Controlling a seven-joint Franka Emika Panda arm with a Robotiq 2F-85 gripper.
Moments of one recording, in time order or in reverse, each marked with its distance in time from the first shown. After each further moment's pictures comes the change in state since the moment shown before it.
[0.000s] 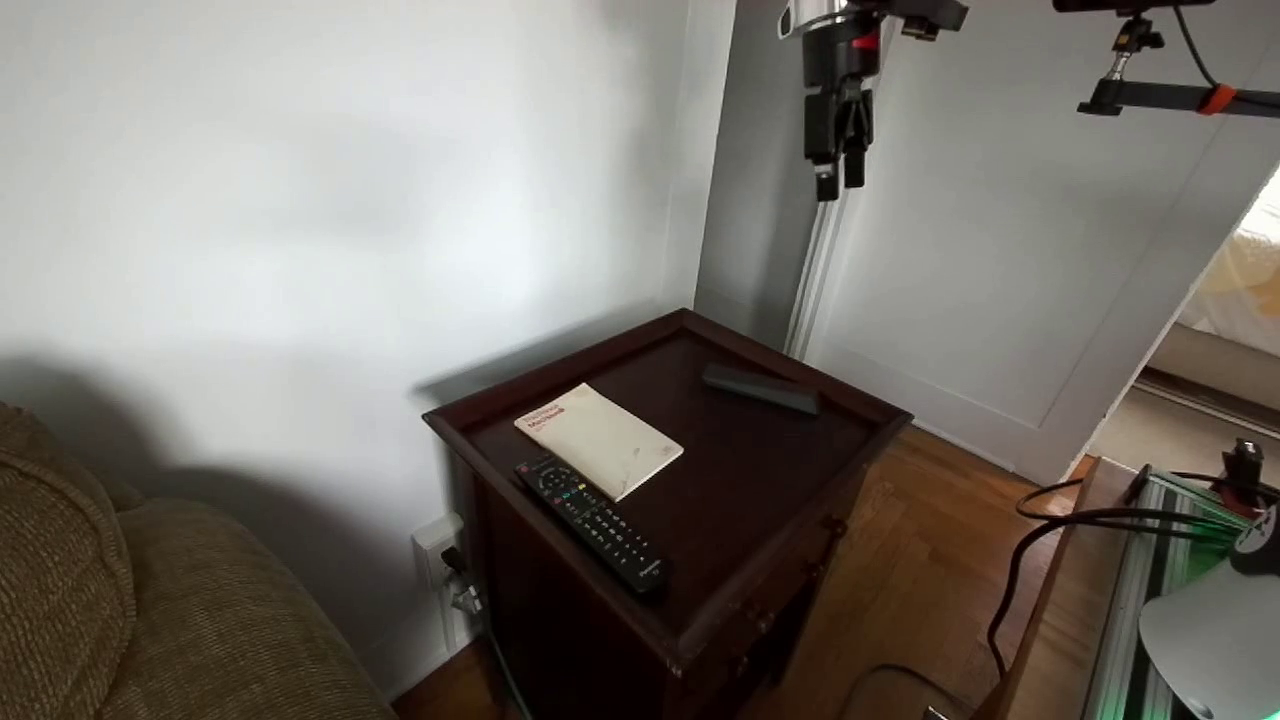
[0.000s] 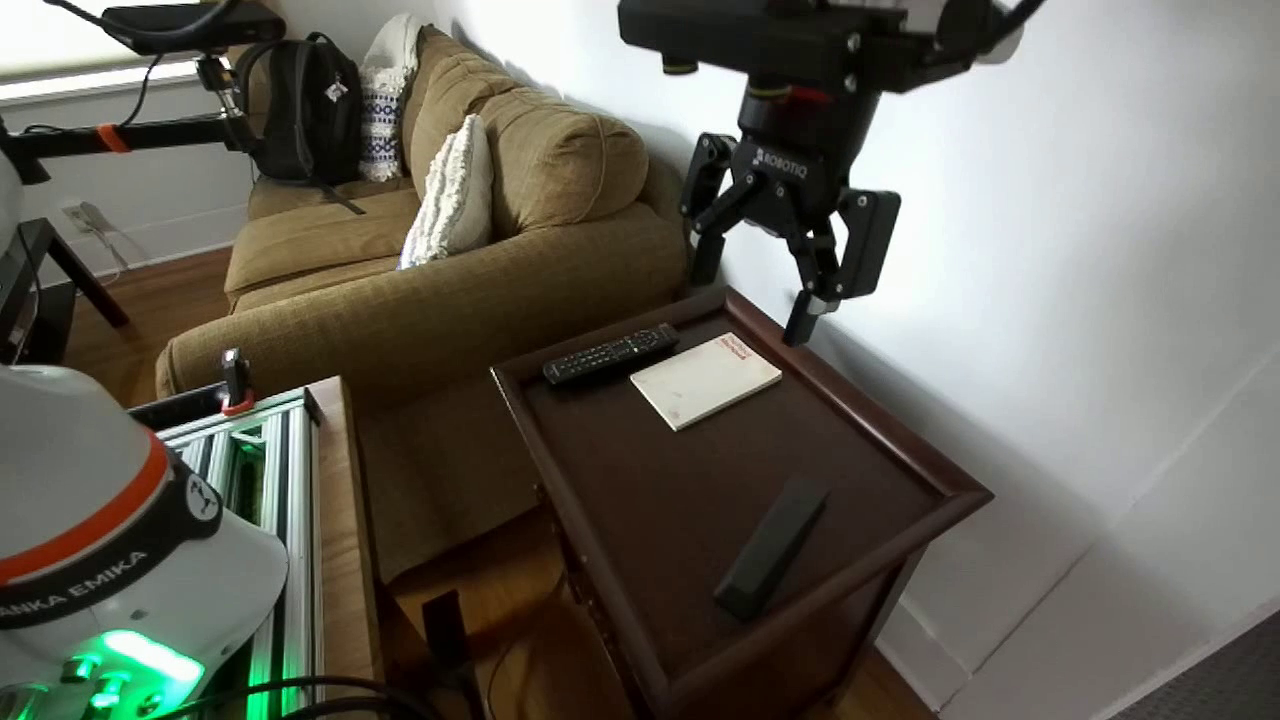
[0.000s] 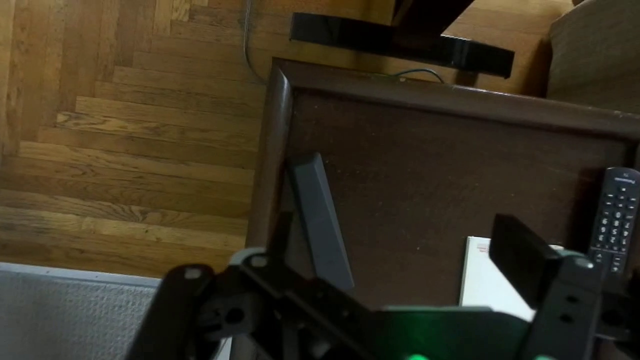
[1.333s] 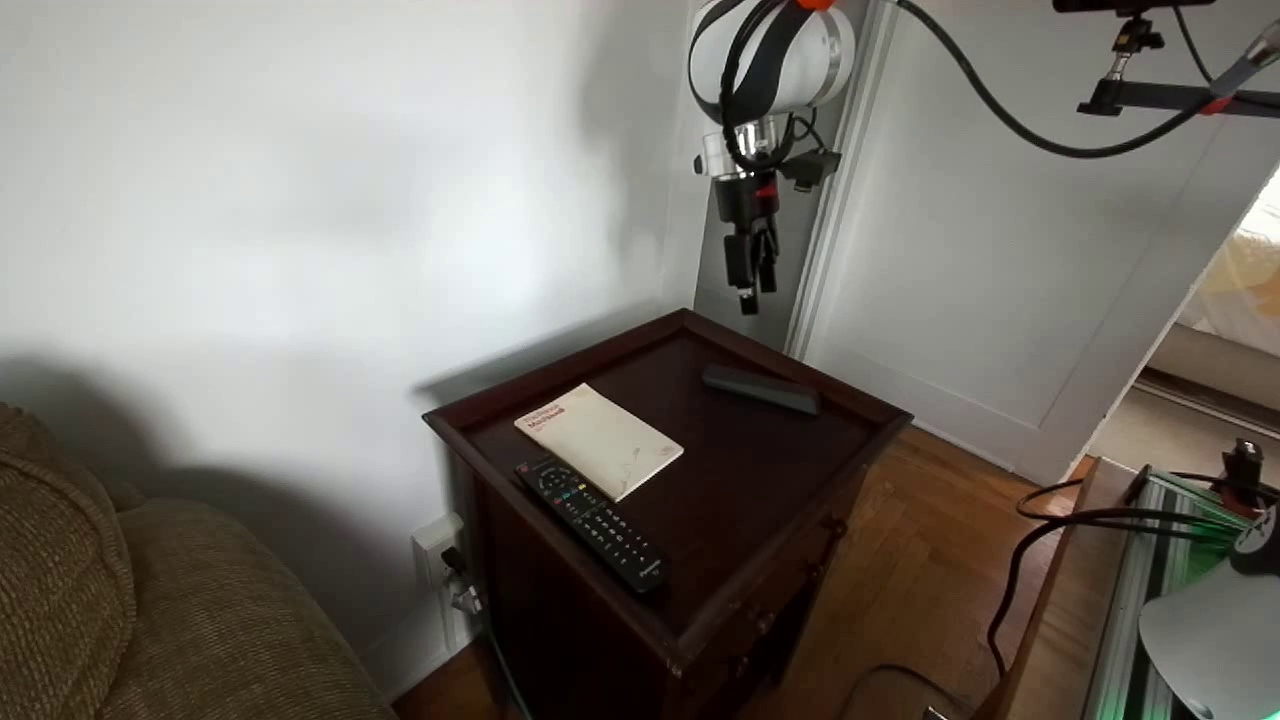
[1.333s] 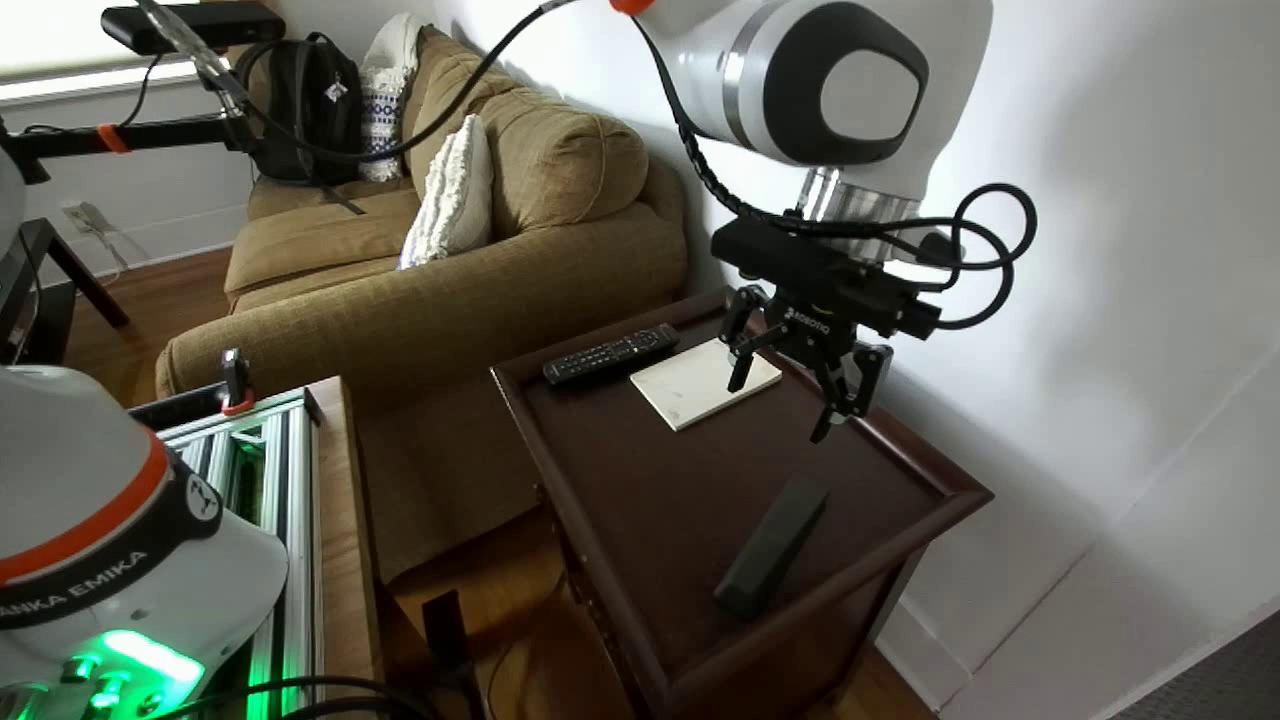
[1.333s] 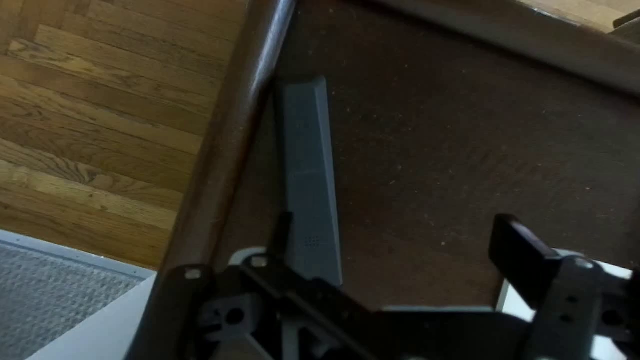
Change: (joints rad) arm -0.017 0.417 0.075 0.155 -0.001 0.215 -0.099
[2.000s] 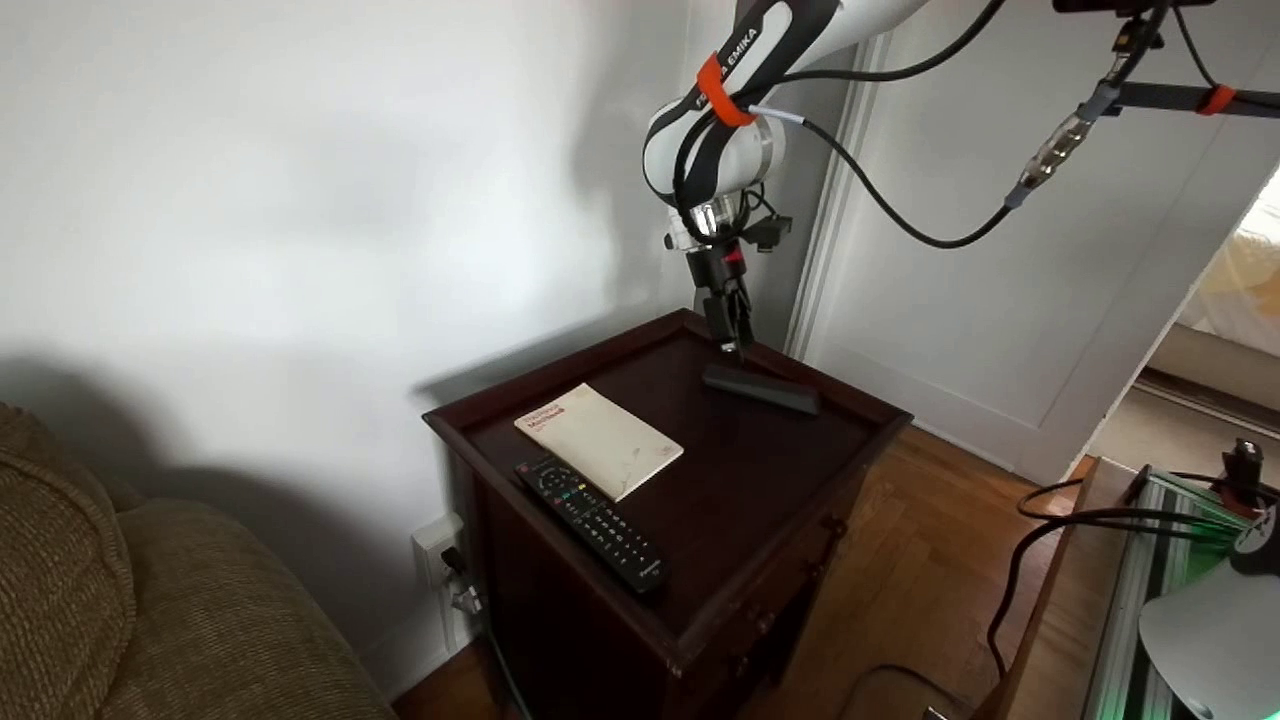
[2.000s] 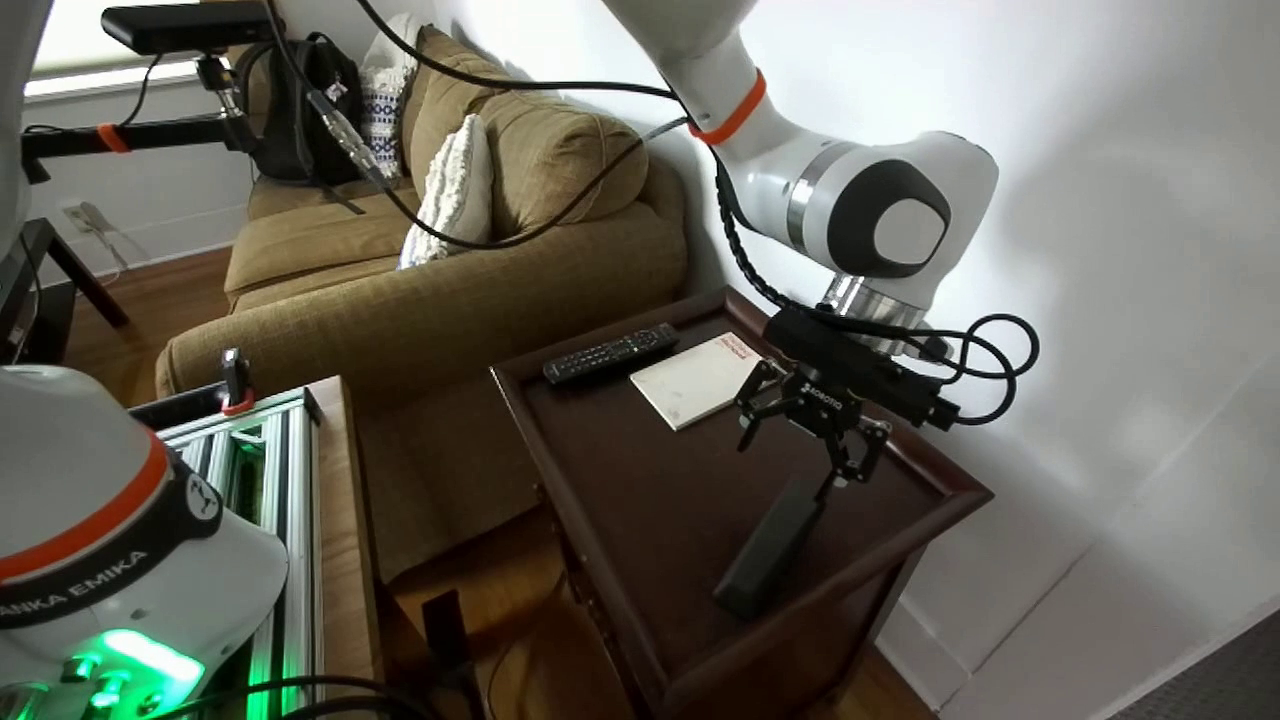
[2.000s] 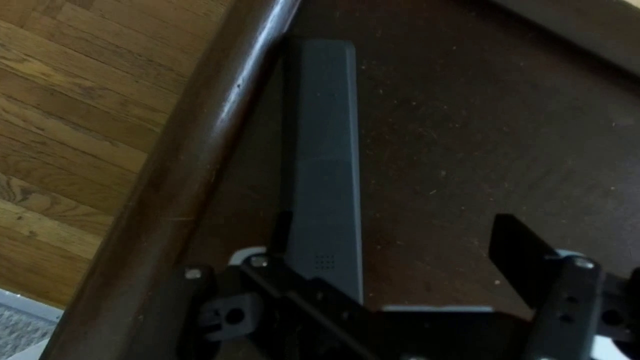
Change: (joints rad) arm -0.023 0.336 0.026 0.299 -0.022 -0.134 -0.089
